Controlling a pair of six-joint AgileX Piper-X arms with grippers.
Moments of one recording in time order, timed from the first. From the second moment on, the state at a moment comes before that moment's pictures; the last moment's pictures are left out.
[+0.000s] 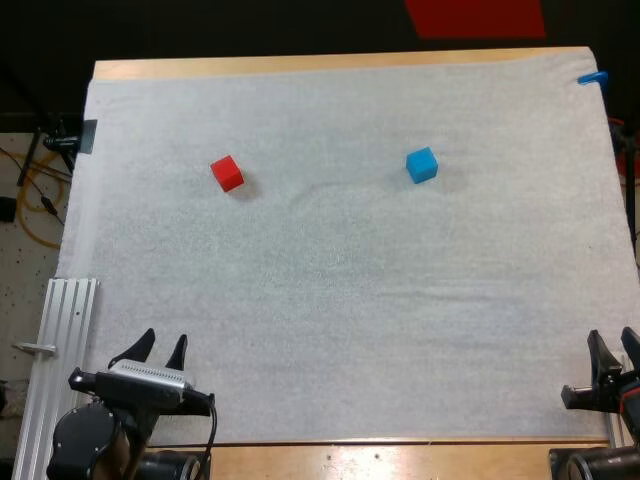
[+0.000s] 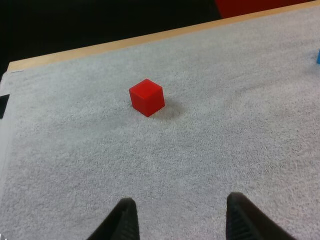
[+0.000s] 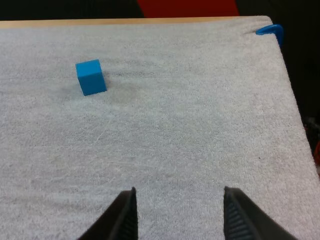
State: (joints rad) left arm -0.09 -0.01 -0.49 0.99 0.06 -1.69; right arm 0.15 -0.01 -0.52 1.04 0.05 -1.83
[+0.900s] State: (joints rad) left arm -0.10 0.18 -0.75 1.09 0.16 -1.59; right arm 0.15 0.40 -0.78 1.04 -0.32 -2.01
